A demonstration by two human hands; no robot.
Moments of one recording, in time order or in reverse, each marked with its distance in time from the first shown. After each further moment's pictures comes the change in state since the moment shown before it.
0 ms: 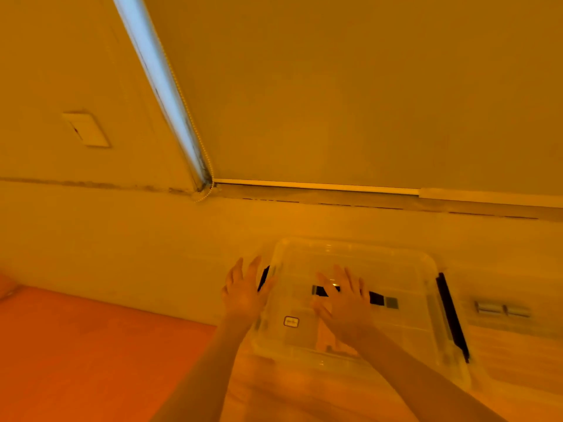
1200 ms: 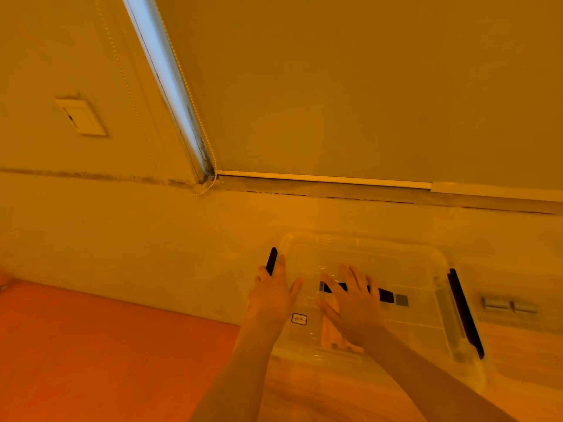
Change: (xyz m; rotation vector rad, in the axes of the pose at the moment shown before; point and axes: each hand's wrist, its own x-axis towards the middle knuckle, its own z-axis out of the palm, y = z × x) left_hand 0.001 0.025 0.037 0.171 -0.028 0.055; right_hand 0.001 -0.002 0.013 -0.088 0.015 0.083
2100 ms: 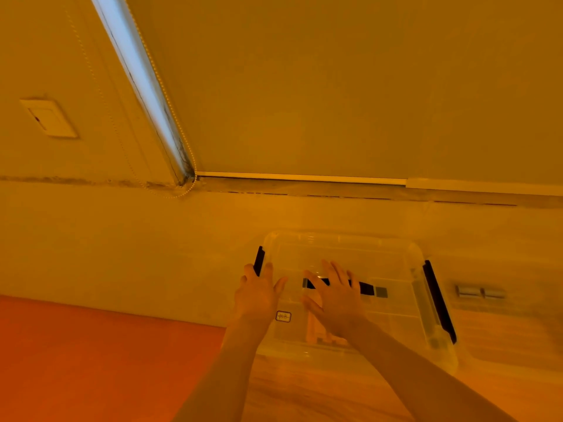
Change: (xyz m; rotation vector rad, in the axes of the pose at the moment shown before) left_hand -0.004 0.003 -0.007 0.051 -0.007 0.039; right_hand 0.001 0.001 0.000 0.055 0.014 -0.030
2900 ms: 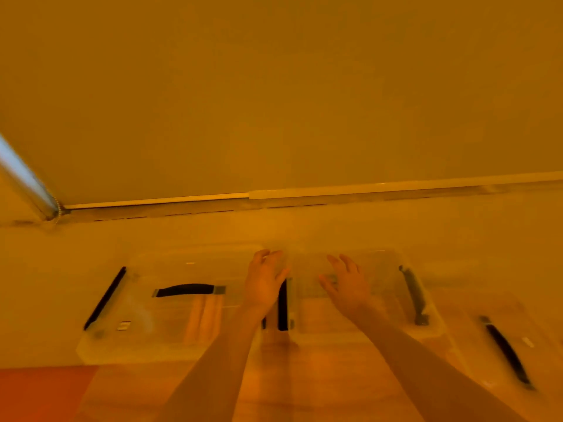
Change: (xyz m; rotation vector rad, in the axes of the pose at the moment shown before) left_hand -0.089 0.327 0.010 -0.493 0.050 0.378; right_hand -0.125 0.329 -0.090 0.292 0.133 0.270
